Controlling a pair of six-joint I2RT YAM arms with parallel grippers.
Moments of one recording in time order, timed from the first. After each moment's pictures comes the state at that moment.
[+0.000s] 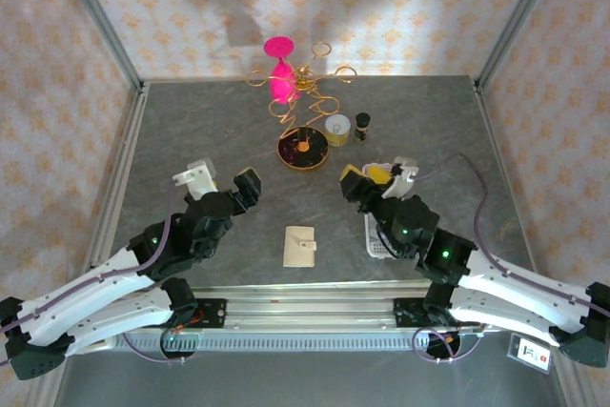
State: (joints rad) left arm -0.91 0.73 0.74 -0.49 -0.82 -0.84; right arm 1.04 0.73 0.58 0.07 0.65 0.59
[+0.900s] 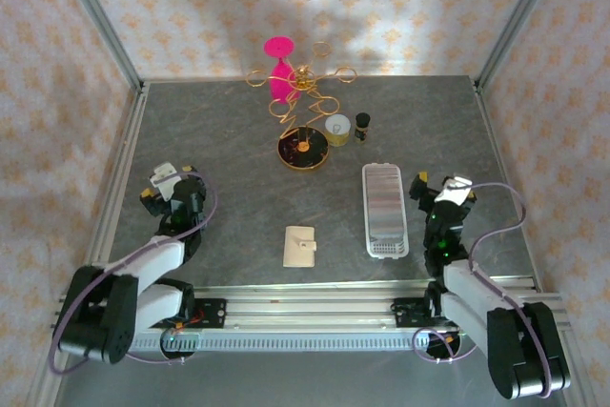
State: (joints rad) left arm -0.13 1.15 0.25 0.48 -0.81 -0.30; right arm 0.13 0.89 0.04 0.65 0.43 0.19
